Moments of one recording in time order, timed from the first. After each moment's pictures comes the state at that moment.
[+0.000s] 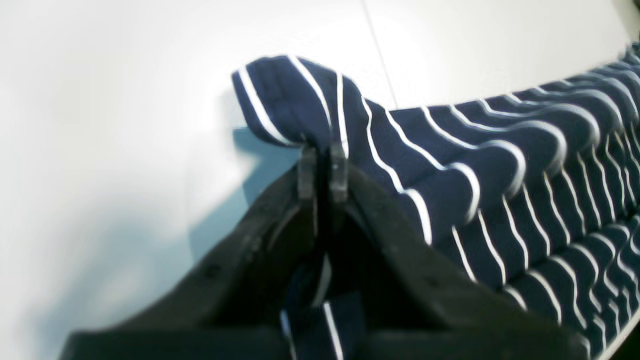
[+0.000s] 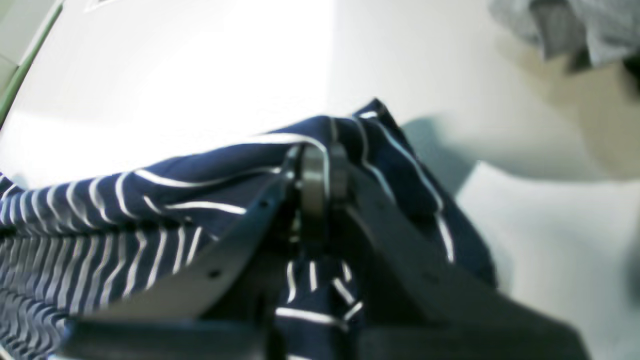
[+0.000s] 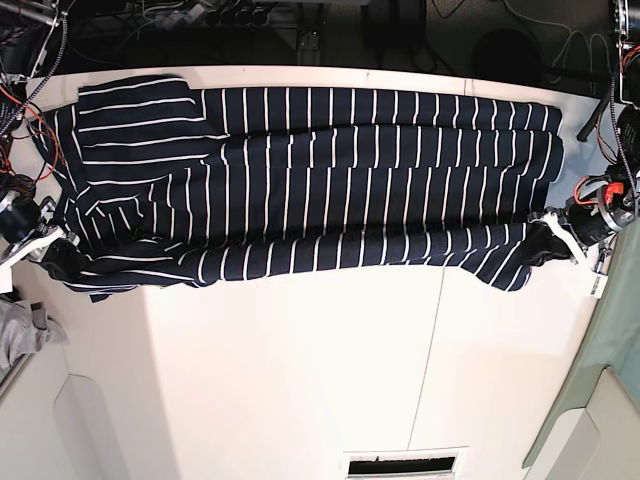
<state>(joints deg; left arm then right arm) -5.9 -34.7 -2.2 58.1 -39.9 -37.9 25.1 3.9 20.0 25.5 73.7 39.5 33.8 -42.0</state>
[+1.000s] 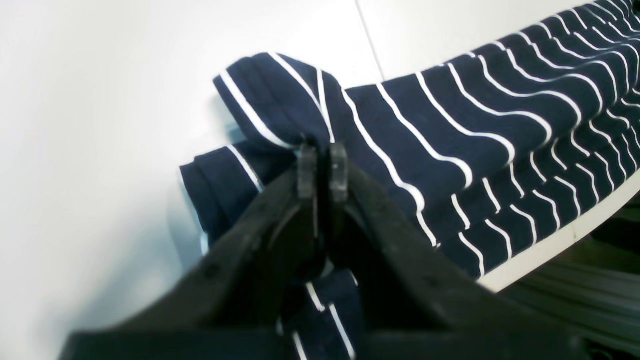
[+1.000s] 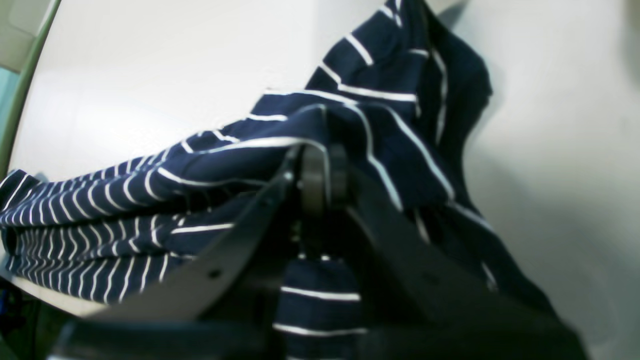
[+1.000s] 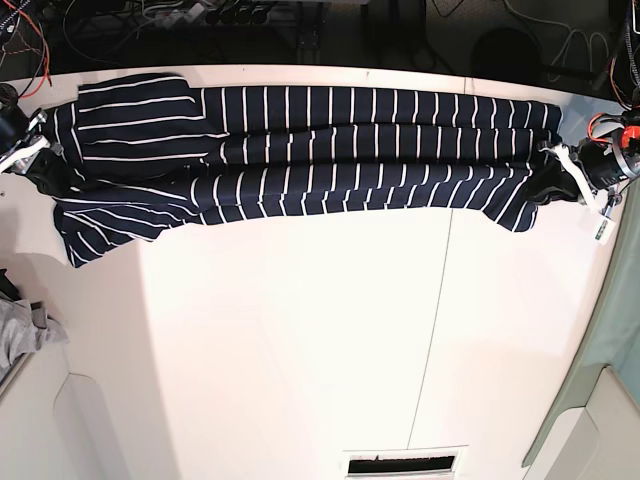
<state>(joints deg) 12.7 -37.0 -9.4 75.5 -44.0 -38.0 33.4 -16.0 19.9 33.1 85.4 50.6 34.1 -48.1</state>
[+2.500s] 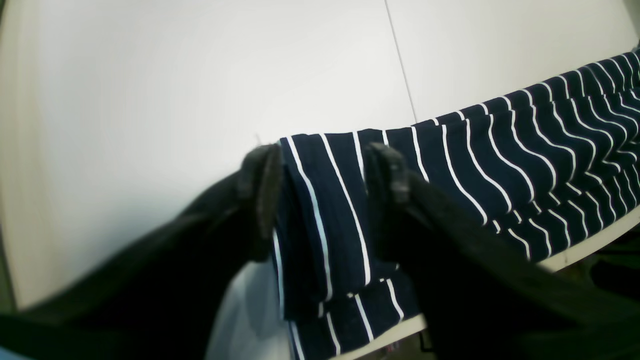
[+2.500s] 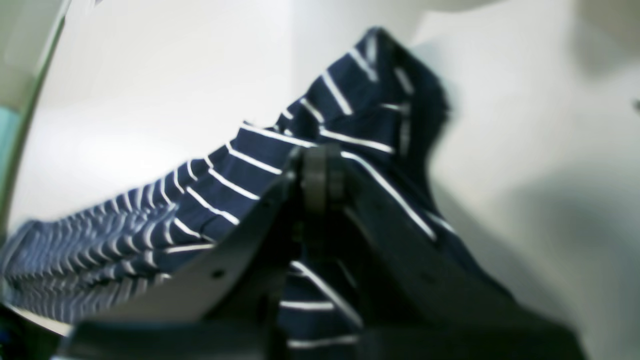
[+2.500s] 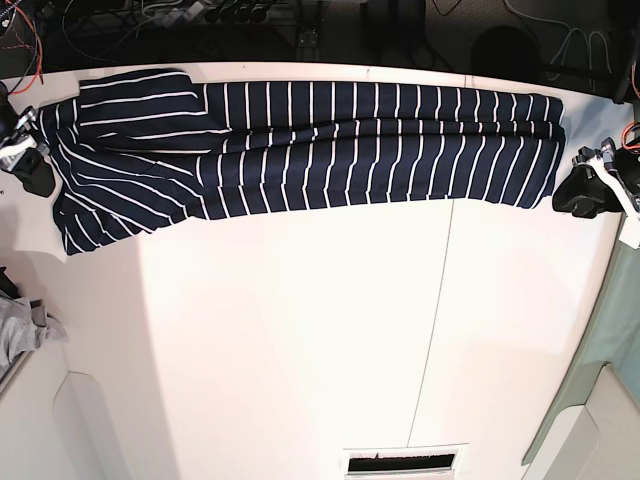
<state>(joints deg) 14.8 -36.1 -22.0 79.9 -48.4 -35.5 41.6 -15.8 18.9 34.8 85.4 49.3 33.3 -46.3</state>
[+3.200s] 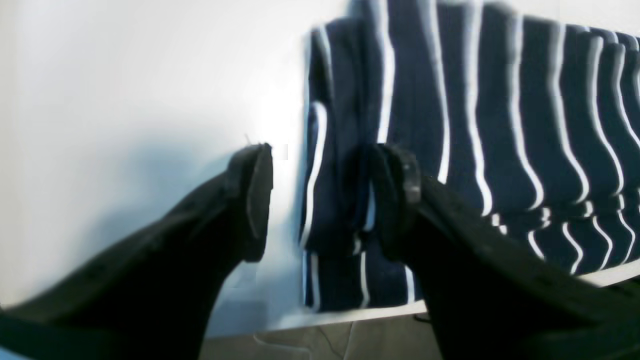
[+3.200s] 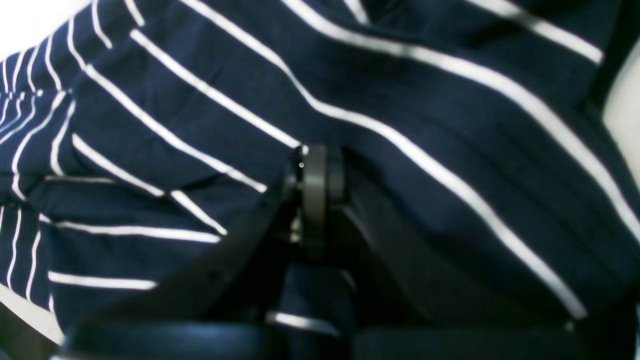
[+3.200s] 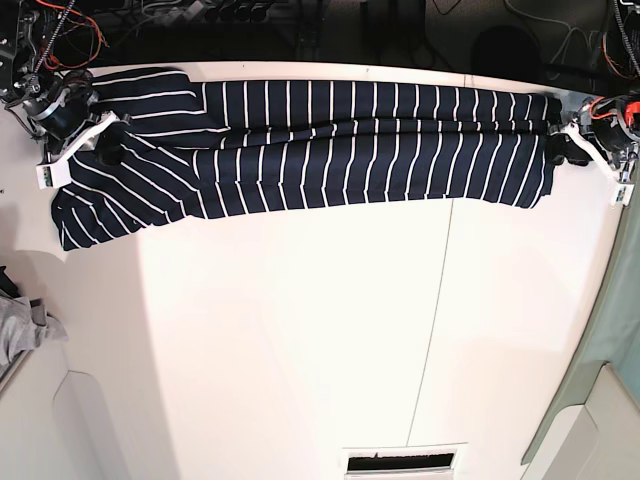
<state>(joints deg) 18.1 -29.8 -22.0 77.4 -38.5 -25.7 41.2 -14.4 19.1 15.5 73.1 27.6 31.0 -29.4</state>
